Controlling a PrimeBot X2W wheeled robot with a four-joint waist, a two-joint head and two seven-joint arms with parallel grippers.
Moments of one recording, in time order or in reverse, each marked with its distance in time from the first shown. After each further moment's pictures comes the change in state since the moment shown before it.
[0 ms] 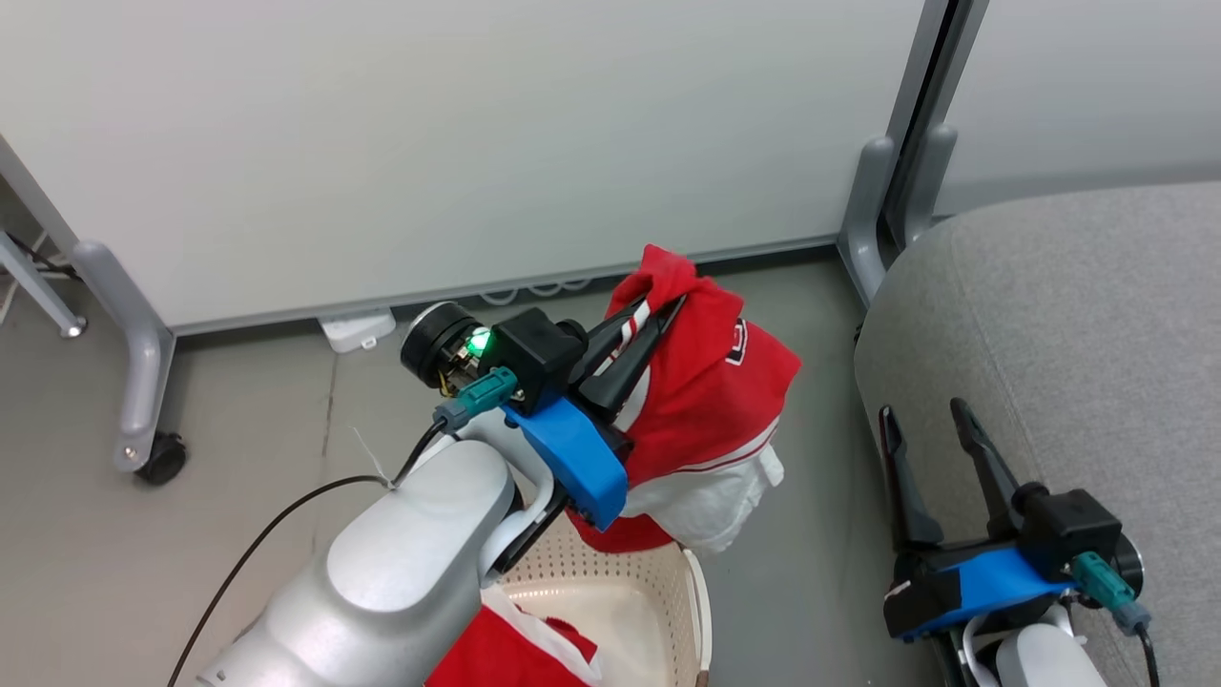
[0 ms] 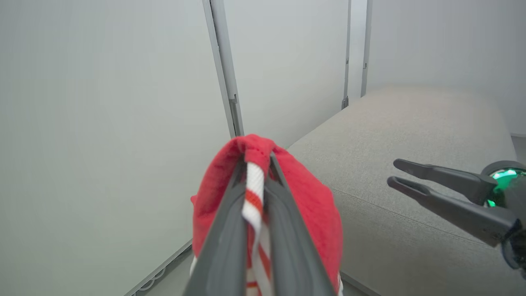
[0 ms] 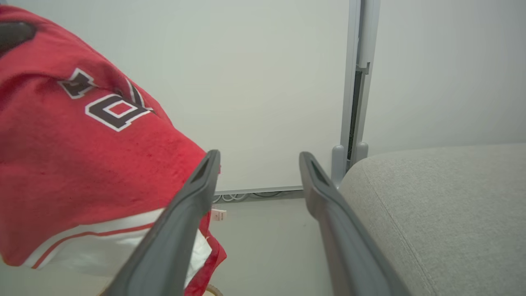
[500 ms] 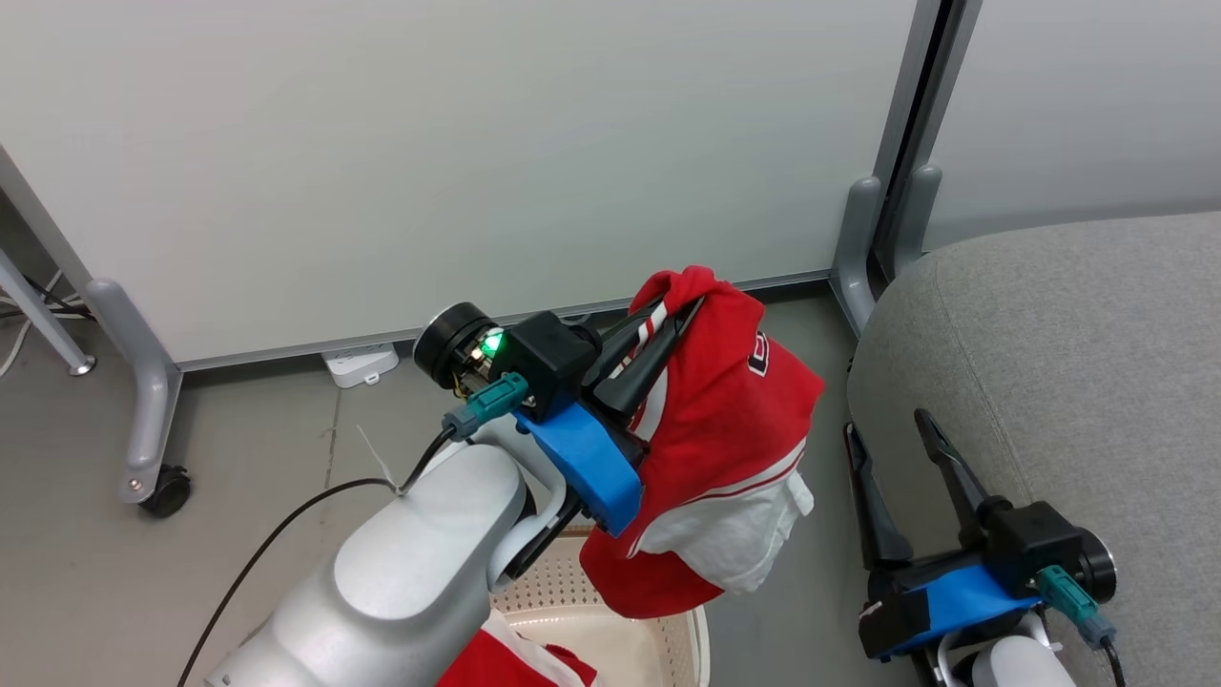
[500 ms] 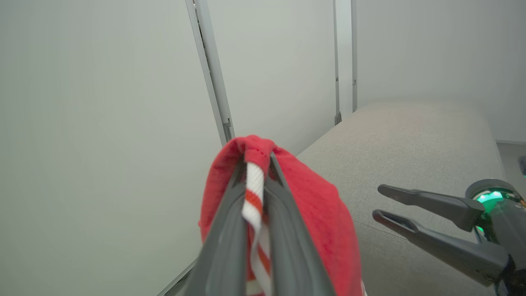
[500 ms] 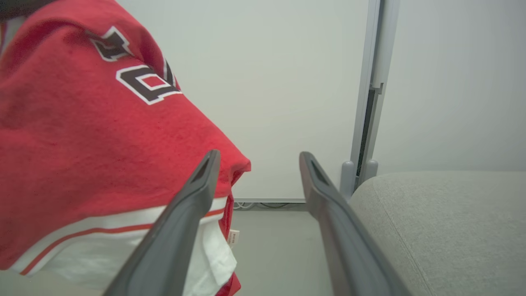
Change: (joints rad) left arm 0.006 0.000 -0.003 -0.047 -0.001 0.014 0.004; right arm 0.026 0.000 0.058 -0.021 -0.035 0.000 0.000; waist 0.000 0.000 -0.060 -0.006
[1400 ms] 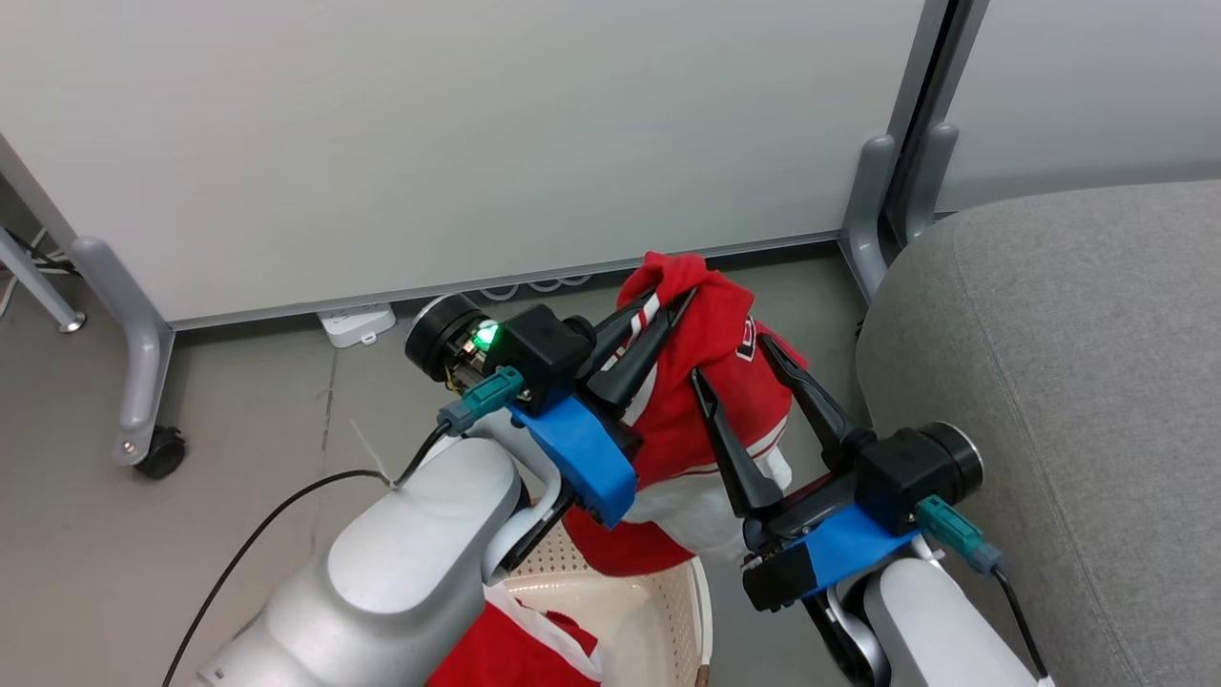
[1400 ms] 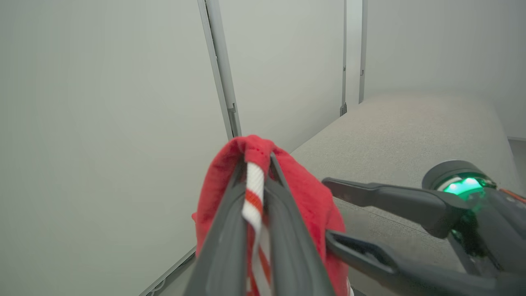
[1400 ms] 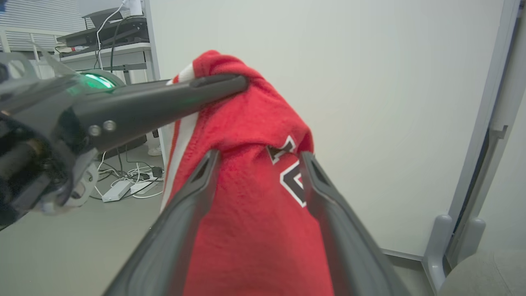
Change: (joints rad) left arm -0.011 0.010 -0.007 -0.006 0.000 0.013 0.000; right arm -0.184 0.000 0.276 0.012 0.071 0.000 0.000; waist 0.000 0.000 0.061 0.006
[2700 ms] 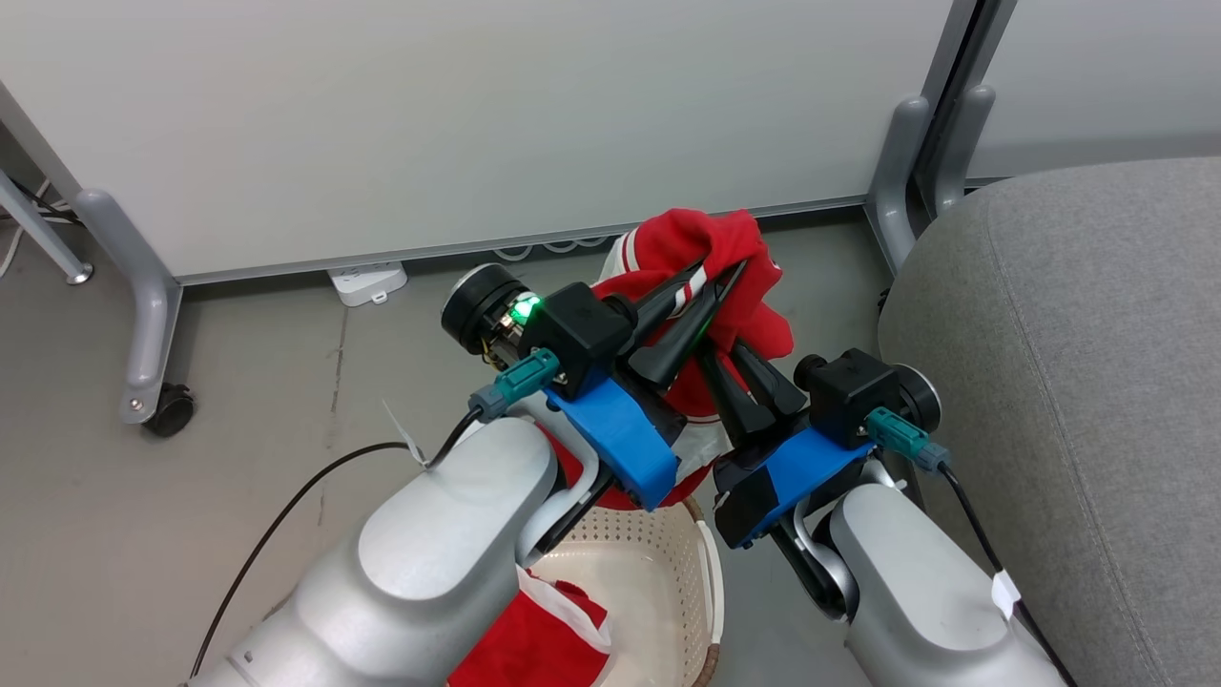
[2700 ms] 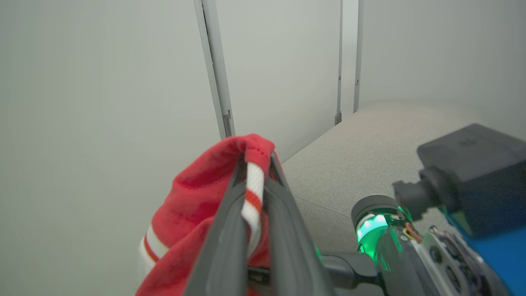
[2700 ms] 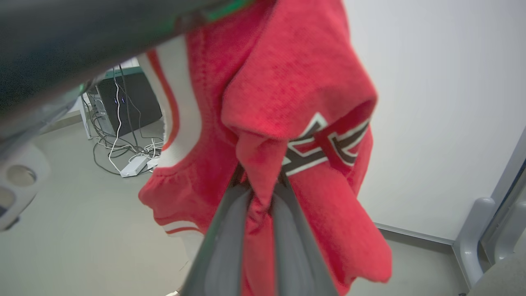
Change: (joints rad) left arm -0.035 -0.052 0.010 -0.019 0.018 -0.003 -0.004; right arm -0.223 0.000 0.097 0.272 0.116 0.000 0.000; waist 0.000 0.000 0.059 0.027
